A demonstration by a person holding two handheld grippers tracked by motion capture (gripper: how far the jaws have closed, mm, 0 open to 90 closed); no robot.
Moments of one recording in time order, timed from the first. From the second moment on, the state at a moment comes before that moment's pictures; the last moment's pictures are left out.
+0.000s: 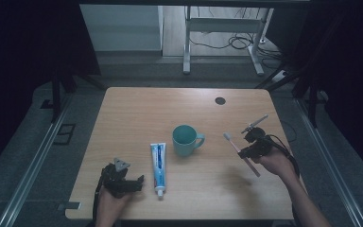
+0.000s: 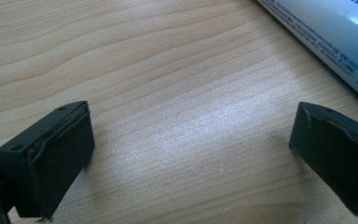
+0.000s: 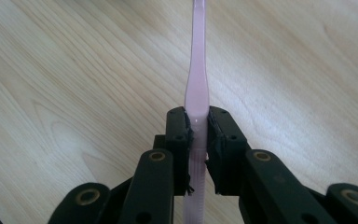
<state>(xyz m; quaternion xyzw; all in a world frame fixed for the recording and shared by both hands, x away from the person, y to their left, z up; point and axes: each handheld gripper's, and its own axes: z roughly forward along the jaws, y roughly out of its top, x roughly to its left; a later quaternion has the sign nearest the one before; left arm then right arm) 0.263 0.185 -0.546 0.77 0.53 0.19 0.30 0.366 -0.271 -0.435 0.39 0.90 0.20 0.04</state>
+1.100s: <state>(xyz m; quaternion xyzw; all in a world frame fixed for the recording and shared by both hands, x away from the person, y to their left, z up) 0.264 0.185 -0.546 0.77 0.53 0.19 0.30 0.360 -0.246 -0.388 0.33 0.85 0.39 0.11</state>
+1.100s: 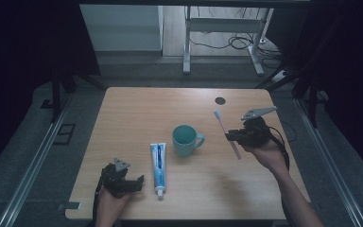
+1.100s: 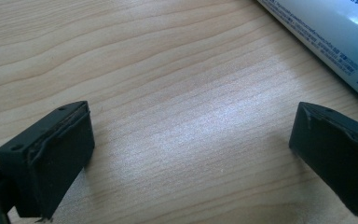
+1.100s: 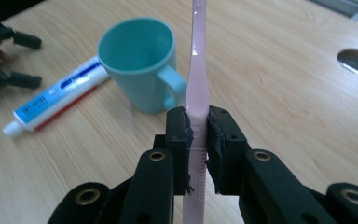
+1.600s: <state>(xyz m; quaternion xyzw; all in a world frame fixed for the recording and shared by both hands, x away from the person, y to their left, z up) 0.264 0.185 -0.546 0.77 0.53 0.19 0.30 0.368 -0.228 -0.384 0.33 0.82 0.45 0.12</state>
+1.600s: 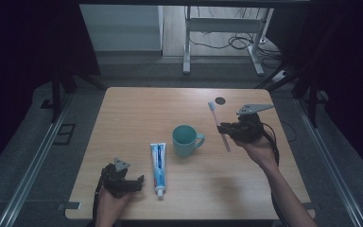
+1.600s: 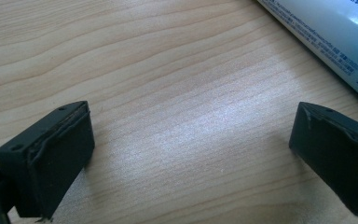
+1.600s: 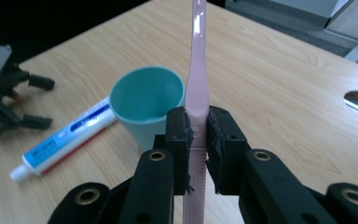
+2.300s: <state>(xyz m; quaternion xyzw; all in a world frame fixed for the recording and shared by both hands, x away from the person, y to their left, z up) 0.263 0.185 -0.546 0.77 0.53 0.19 0.30 0.382 -0.192 -0.386 0.32 0.80 0.50 0.13</state>
